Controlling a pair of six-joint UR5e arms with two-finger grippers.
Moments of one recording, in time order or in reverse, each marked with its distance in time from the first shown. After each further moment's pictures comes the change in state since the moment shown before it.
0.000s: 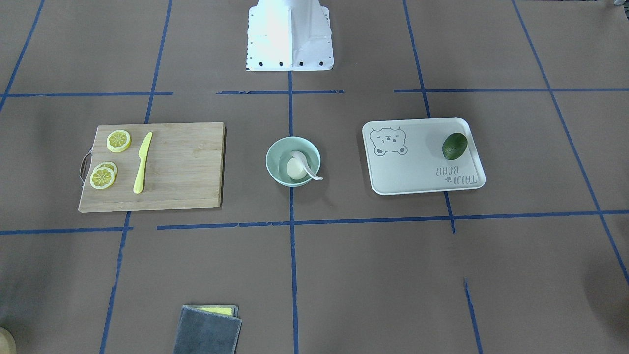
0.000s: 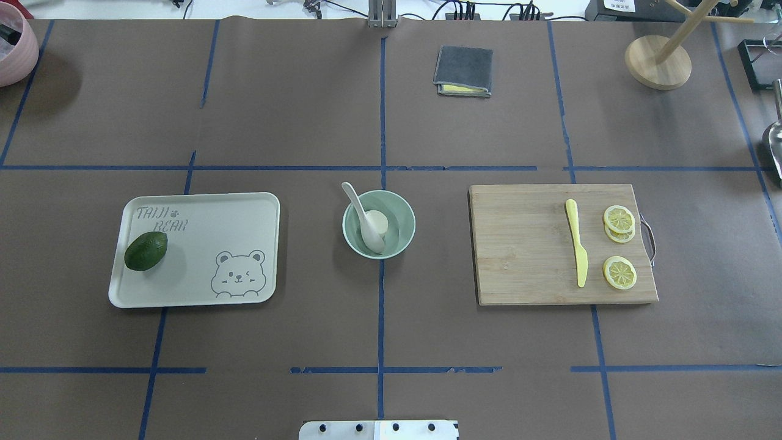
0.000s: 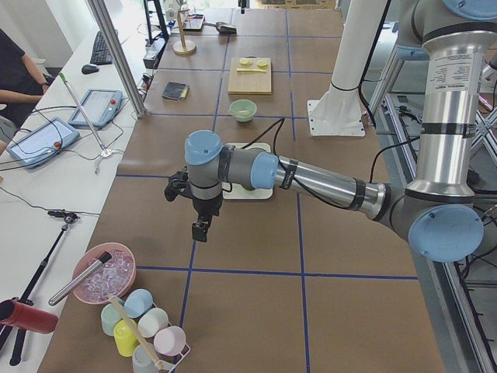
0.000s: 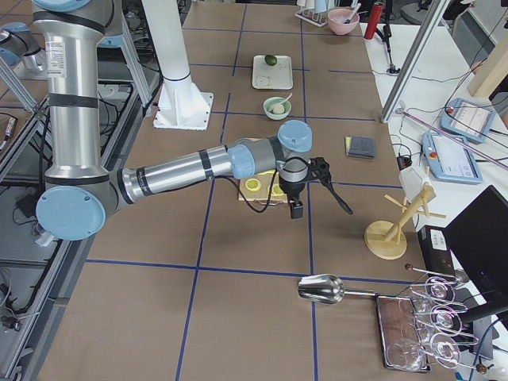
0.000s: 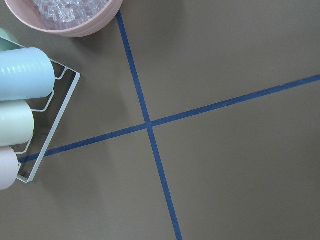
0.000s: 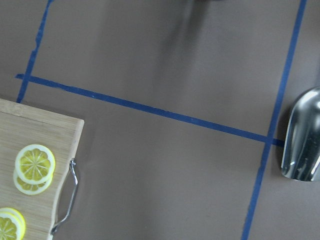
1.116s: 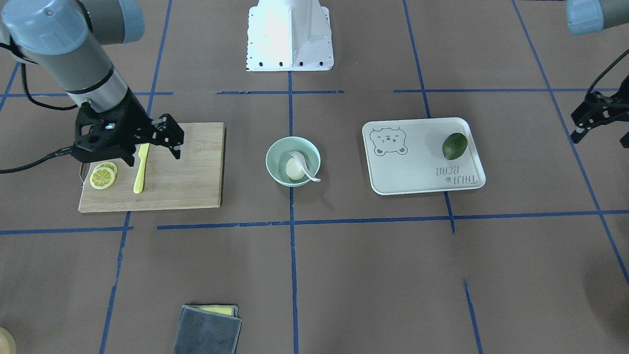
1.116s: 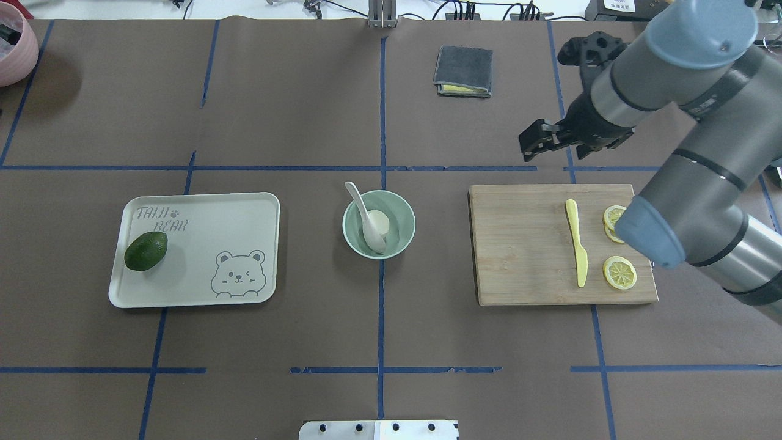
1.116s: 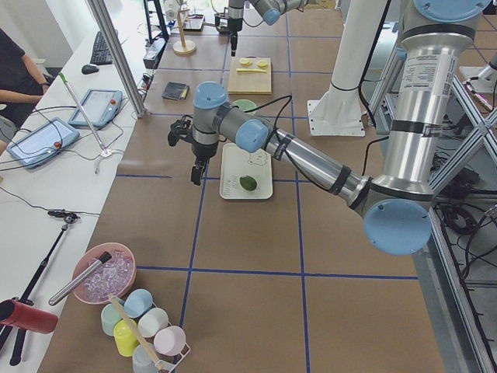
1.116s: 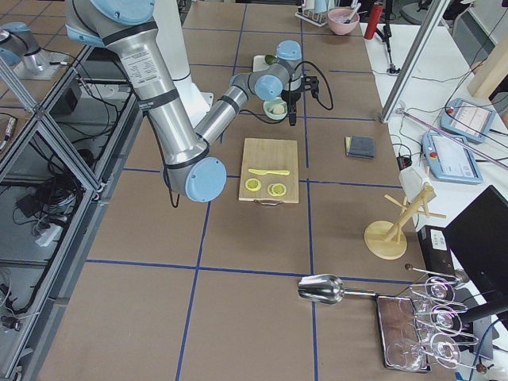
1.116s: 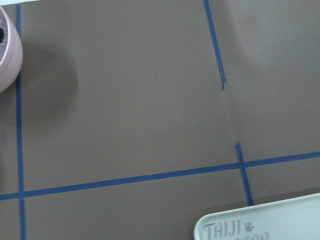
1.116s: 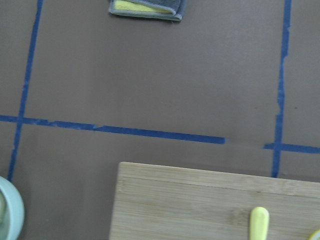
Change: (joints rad) left arm 0.181 -0.080 -0.106 -0.135 0.037 -0.402; right arm -0.527 0.419 0.048 0.000 -0.228 0.784
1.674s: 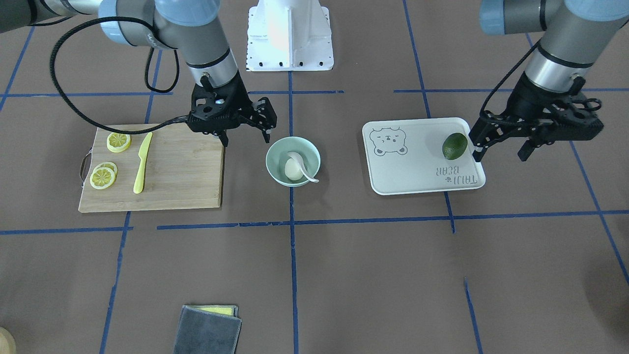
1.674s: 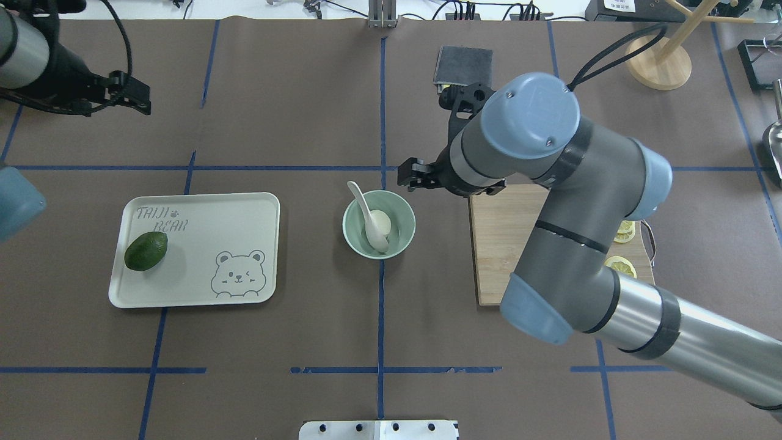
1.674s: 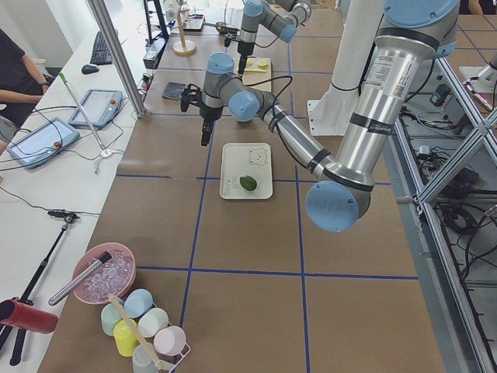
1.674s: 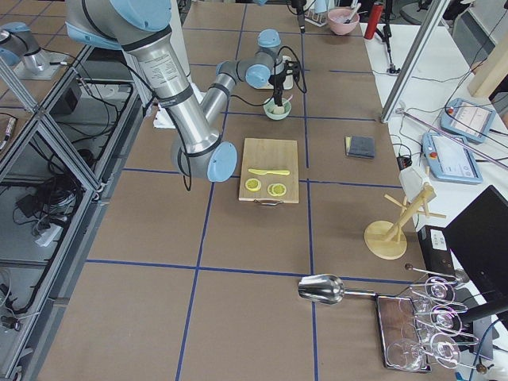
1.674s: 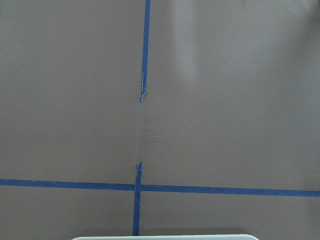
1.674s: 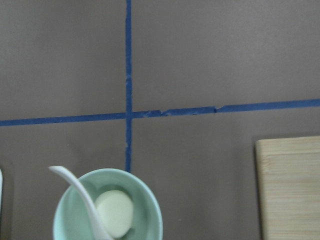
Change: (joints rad) left arm 0.260 -0.209 -0.029 -0.028 0.139 -0.524; right arm -0.254 0.205 -0.039 0.025 -0.222 0.378
